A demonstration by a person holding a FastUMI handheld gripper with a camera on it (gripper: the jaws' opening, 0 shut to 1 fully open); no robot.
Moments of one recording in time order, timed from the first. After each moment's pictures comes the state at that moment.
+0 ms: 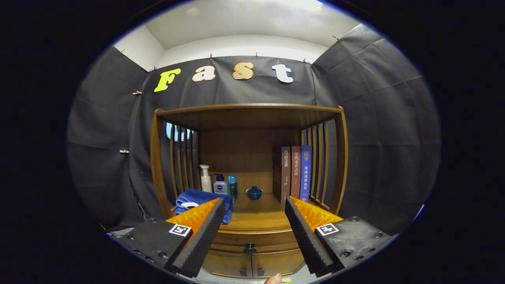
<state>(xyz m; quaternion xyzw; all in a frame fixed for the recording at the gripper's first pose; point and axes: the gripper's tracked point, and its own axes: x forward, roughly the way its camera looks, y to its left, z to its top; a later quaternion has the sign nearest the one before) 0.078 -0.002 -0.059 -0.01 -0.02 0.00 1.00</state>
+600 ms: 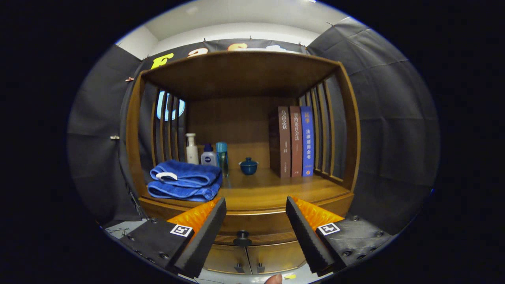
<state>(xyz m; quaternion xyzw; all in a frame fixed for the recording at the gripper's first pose) 0.143 -0.009 -0.182 -0.01 0.04 -0.01 1.00</state>
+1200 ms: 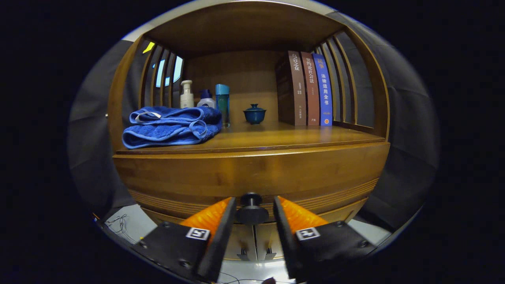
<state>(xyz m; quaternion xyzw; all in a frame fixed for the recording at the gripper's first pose) 0.175 0.003 -0.304 0.00 0.14 0.00 0.99</state>
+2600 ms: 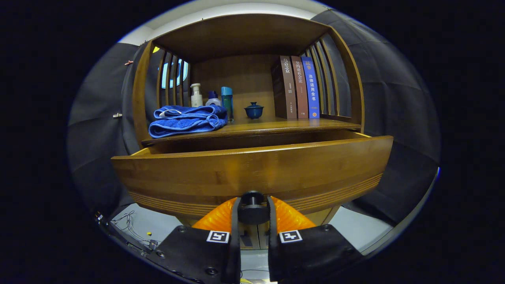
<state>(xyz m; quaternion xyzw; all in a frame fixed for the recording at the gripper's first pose) 0.083 -0.005 -0.305 0.00 0.15 0.00 0.99</state>
